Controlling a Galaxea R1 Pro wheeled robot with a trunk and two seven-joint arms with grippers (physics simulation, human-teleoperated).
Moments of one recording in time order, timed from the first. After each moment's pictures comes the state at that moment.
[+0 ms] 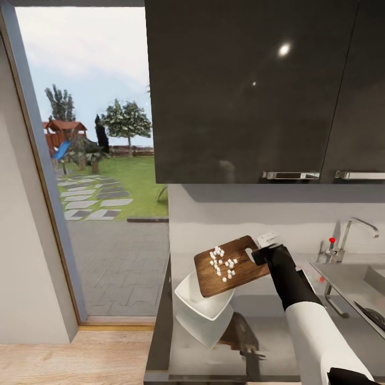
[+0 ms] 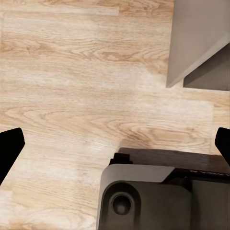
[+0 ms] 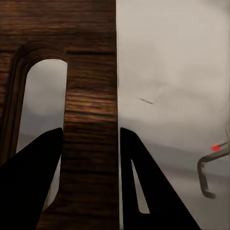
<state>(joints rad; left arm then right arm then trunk) -0.27 -0.05 -0.49 0.07 0.54 -0.18 0.13 -0.77 0.05 -0.17 -0.96 0.72 0.69 0.33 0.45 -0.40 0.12</state>
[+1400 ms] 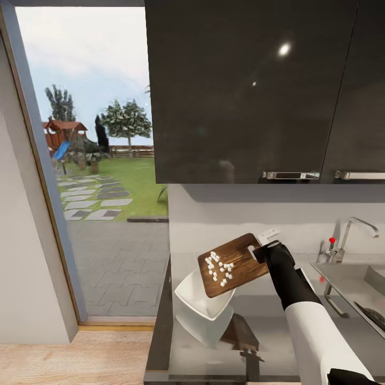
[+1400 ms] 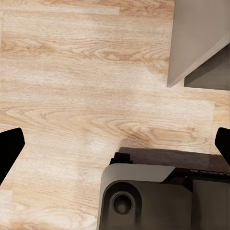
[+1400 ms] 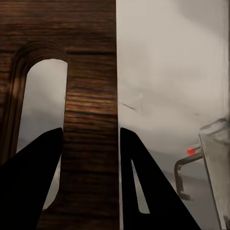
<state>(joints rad) -0.27 -0.05 -0.49 0.07 0.54 -0.18 0.13 -0.77 0.05 -0.16 -0.98 0.80 0.69 0.32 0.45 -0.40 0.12</state>
